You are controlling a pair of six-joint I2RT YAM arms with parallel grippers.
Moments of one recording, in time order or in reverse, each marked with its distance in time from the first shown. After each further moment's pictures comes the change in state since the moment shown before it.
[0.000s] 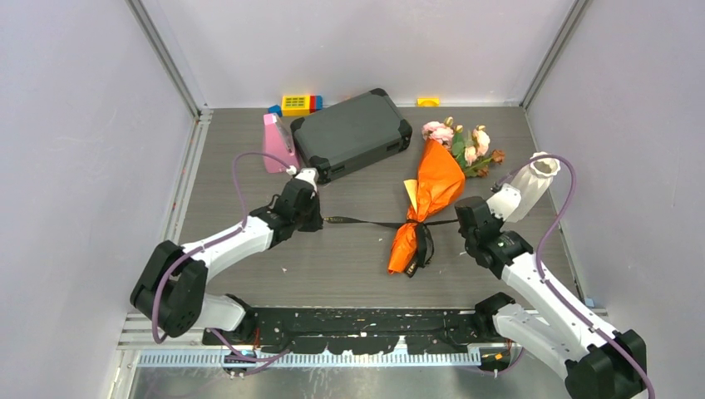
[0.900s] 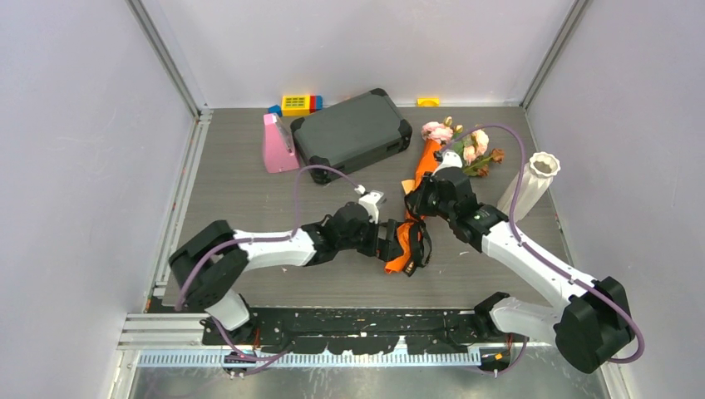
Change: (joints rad) left arm -0.394 0.209 0.063 0.350 0.190 -0.123; right arm 0.094 0.271 0.188 0.394 -0.626 -0.263
